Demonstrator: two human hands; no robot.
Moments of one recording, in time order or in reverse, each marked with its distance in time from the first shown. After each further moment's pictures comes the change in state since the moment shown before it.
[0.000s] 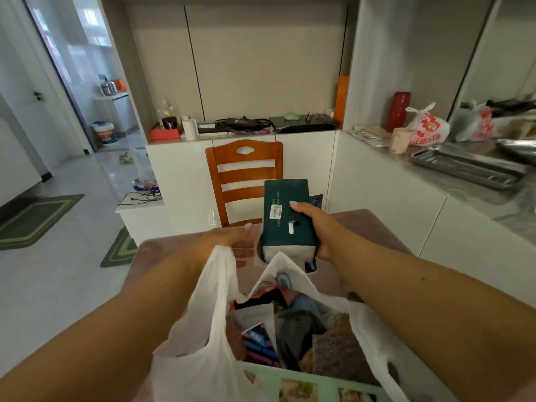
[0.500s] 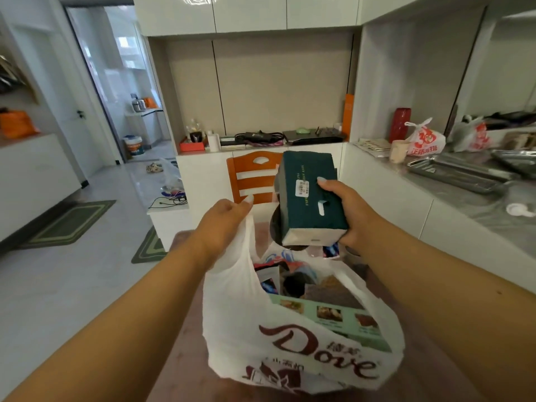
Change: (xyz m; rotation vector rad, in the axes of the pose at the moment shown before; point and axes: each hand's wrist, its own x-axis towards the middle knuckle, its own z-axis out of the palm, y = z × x) left_hand -0.188 0.021 0.016 0.291 0.272 0.329; right_hand -0.169 -0.034 0.004 0.084 -0.177 -0.176
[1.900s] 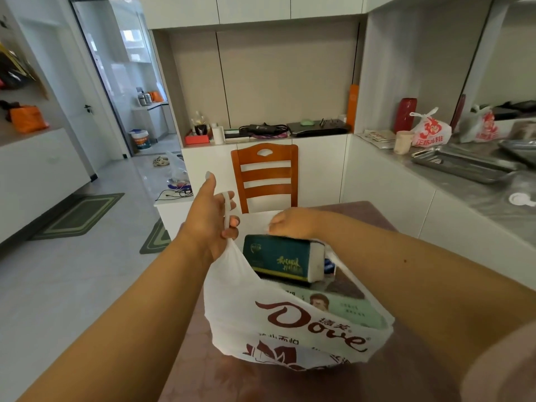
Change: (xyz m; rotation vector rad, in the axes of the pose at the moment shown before) left_hand -0.020 -0.004 -0.008 -0.650 -0.040 -0.220; right_hand 0.019 0.039 0.040 -1.589 -0.417 -0.007
